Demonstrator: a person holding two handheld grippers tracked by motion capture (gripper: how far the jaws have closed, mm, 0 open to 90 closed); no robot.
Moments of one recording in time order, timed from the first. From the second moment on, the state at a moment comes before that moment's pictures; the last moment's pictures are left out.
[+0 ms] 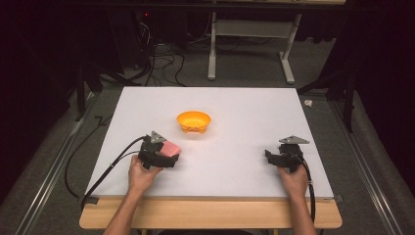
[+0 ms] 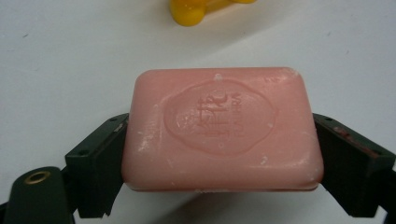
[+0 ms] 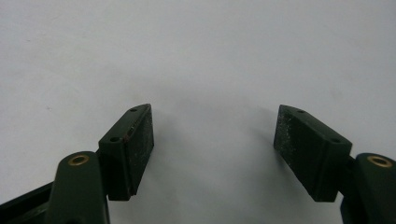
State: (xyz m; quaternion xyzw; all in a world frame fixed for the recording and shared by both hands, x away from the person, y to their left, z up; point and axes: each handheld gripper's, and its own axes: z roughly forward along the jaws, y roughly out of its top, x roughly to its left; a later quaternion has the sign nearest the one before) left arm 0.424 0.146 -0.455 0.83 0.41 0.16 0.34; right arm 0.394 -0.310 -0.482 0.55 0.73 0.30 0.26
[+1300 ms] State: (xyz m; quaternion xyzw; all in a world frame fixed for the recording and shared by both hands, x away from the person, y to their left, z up) left arm 0.440 0.125 -0.388 0.80 0.44 0.16 0.38; right arm 0.394 -0.309 -0.482 0.55 0.73 0.30 0.26
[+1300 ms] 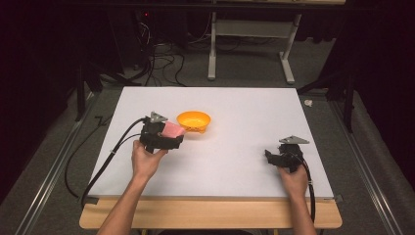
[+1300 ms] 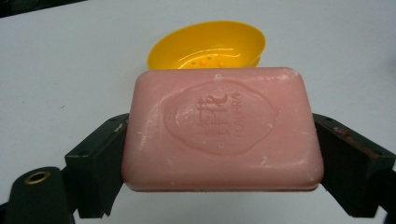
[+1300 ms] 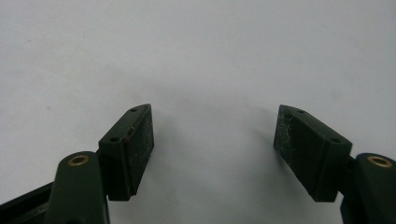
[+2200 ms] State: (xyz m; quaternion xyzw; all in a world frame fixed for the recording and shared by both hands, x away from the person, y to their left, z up) left arm 0.489 0.095 -0.369 0.78 0.48 0.14 0.38; right arm 0.394 -0.309 -0.482 0.55 0.73 0.30 0.26
